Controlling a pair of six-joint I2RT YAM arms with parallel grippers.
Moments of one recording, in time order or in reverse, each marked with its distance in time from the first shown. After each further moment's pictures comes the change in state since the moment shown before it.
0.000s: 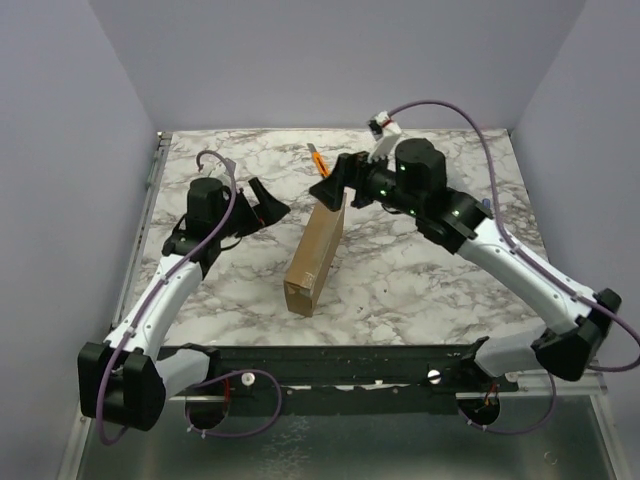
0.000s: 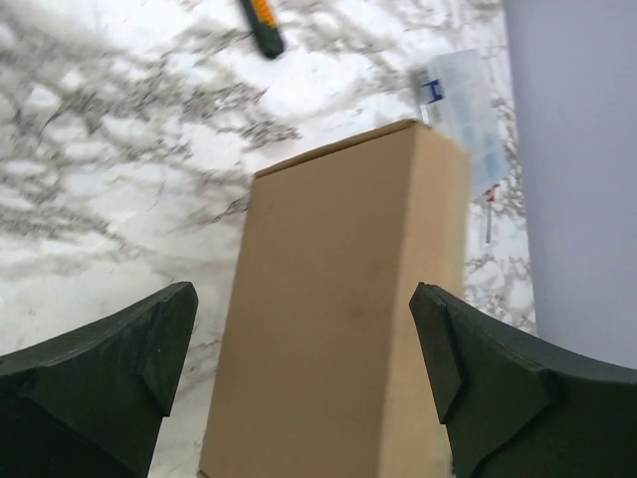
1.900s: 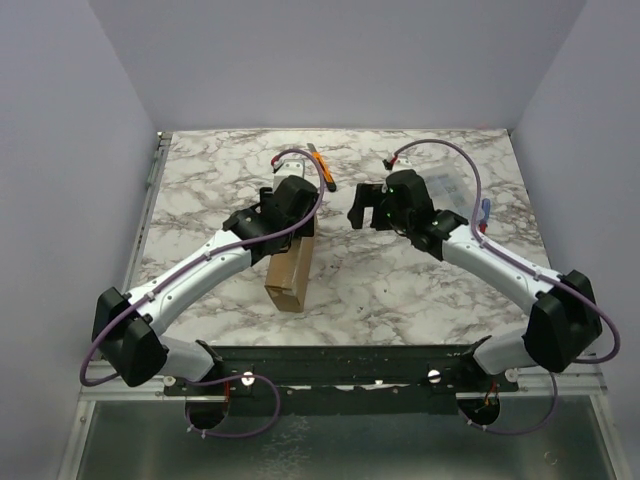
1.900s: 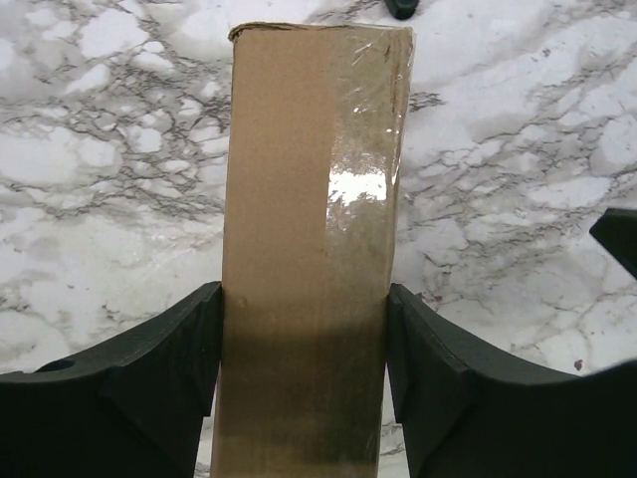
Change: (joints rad) left arm -0.528 0.249 0.393 -0.417 -0.786 0.195; right arm -0.148 -0.030 -0.426 0.043 0.307 -0.031
